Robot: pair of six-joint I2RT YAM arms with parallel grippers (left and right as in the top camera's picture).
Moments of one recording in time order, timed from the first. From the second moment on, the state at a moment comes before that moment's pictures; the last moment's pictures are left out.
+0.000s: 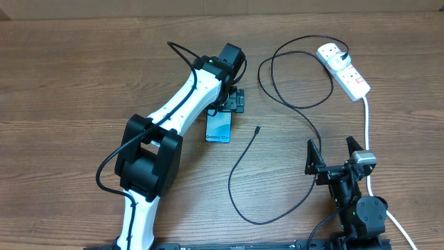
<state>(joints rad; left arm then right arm) -0.50 2.18 1.77 -1.01 -0.06 -0.49 0.10 0.01 0.02 -0.03 -0.02 0.14</state>
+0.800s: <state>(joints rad) -0.50 2.19 1.70 -0.96 -0.06 -0.46 0.10 0.01 0.02 -0.03 -0.02 0.14</state>
